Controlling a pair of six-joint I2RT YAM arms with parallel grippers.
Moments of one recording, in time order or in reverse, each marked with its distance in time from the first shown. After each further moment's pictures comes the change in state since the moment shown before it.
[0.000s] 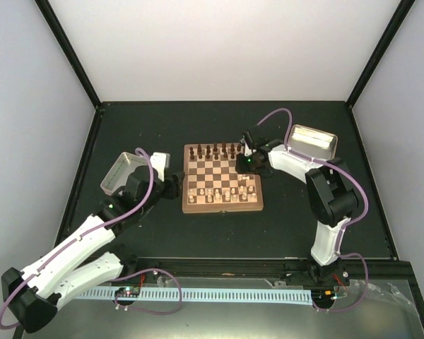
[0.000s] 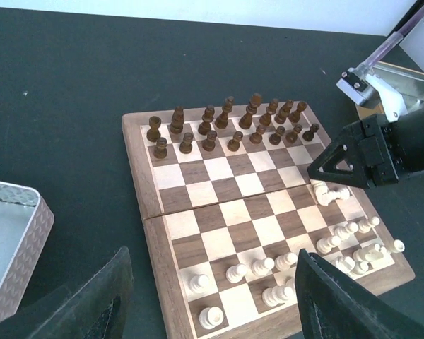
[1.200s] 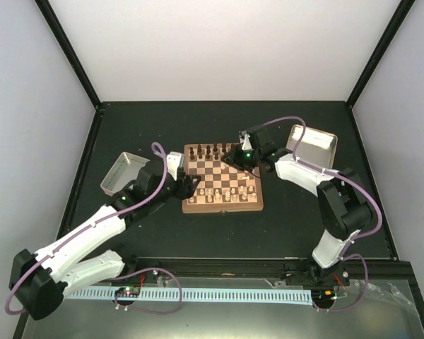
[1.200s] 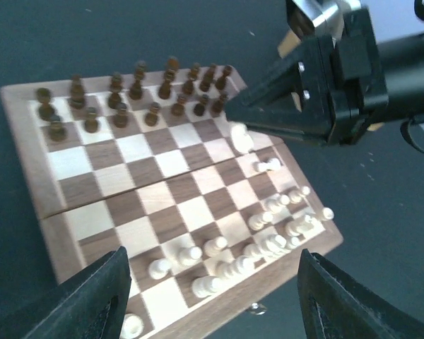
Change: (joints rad) left arm 0.006 0.123 -0.012 0.122 0.216 -0.014; right arm 0.024 -0.125 -0.142 0.337 -0.253 0.376
